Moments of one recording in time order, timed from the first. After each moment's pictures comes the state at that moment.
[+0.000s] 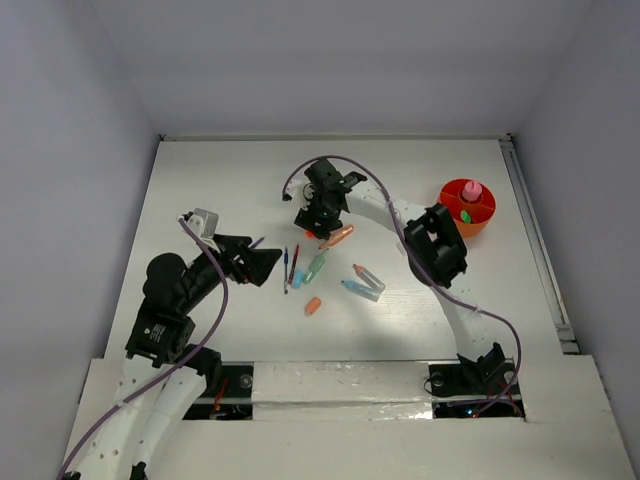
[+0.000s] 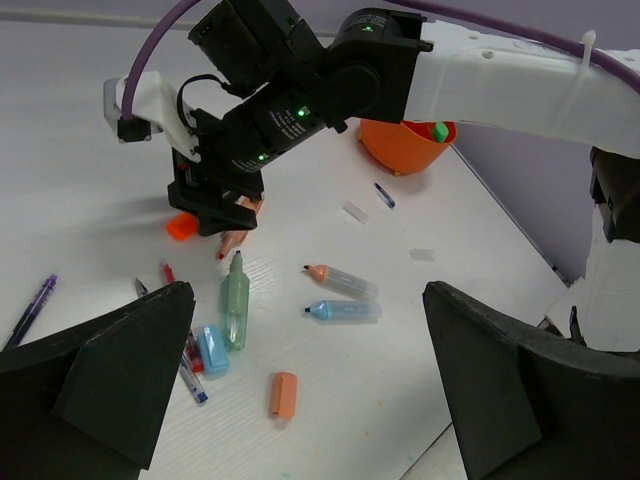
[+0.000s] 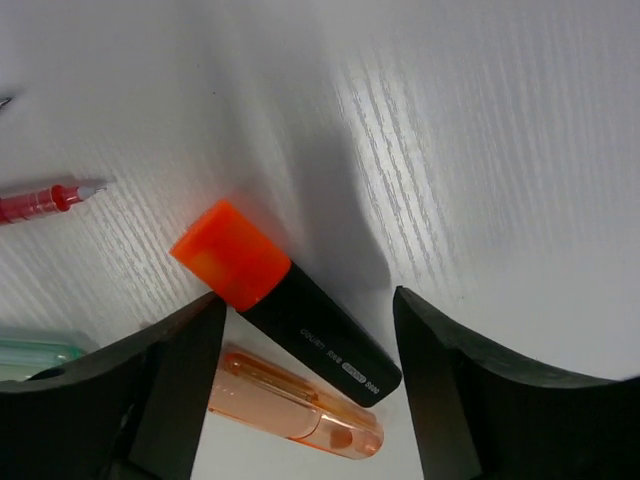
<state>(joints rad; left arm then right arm) -0.31 0.46 0.62 -0.23 0.37 -0.43 0.68 2.34 1.98 -0.71 -0.15 -0.53</state>
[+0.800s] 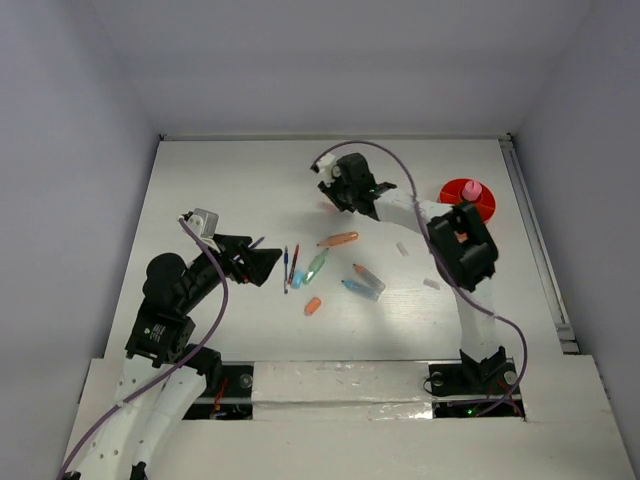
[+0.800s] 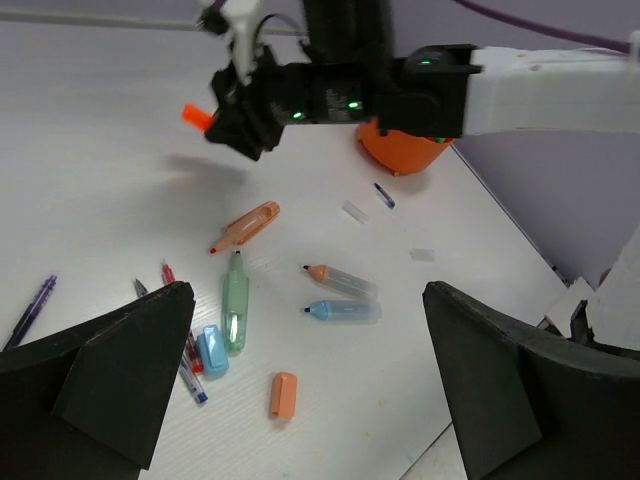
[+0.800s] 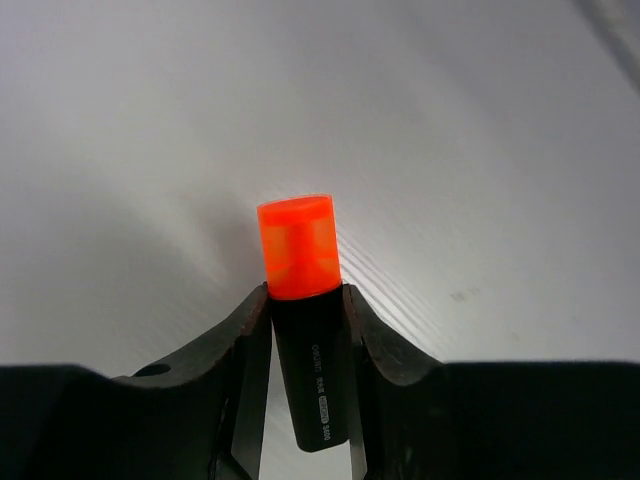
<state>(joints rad) -0.31 0.46 0.62 -0.23 0.37 -0.43 0.58 2.18 1.64 -0.13 -0.04 -0.39</state>
